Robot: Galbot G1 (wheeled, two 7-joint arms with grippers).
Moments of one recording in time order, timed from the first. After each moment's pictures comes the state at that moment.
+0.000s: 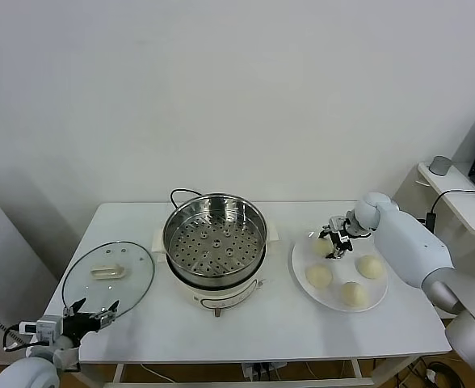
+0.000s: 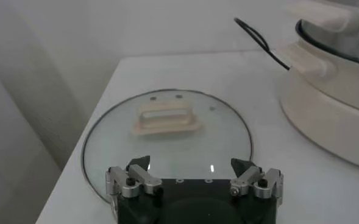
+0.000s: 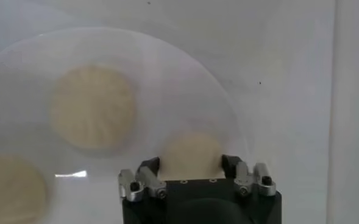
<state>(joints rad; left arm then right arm) 1.49 -0.85 -0.53 -1.86 -0.69 0.37 -0.17 -0.05 1.04 -0.47 0.64 -0.40 0.19 -0.99</state>
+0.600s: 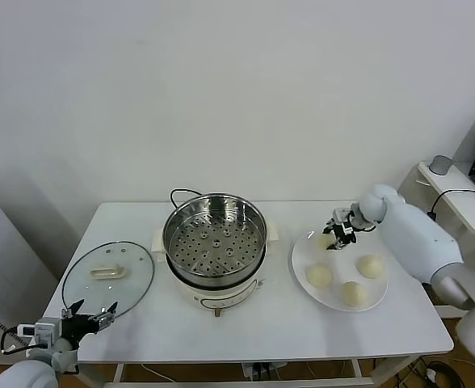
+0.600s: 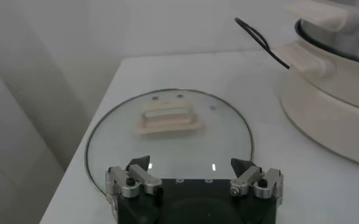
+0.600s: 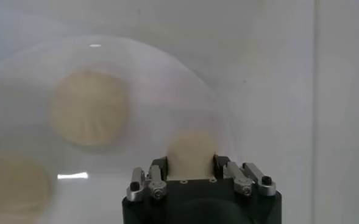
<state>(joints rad) 1.51 -0.86 -0.54 -1.88 -0.67 0.37 -0.17 0.09 0.92 -0.63 0.84 -0.23 0.17 -1.05</state>
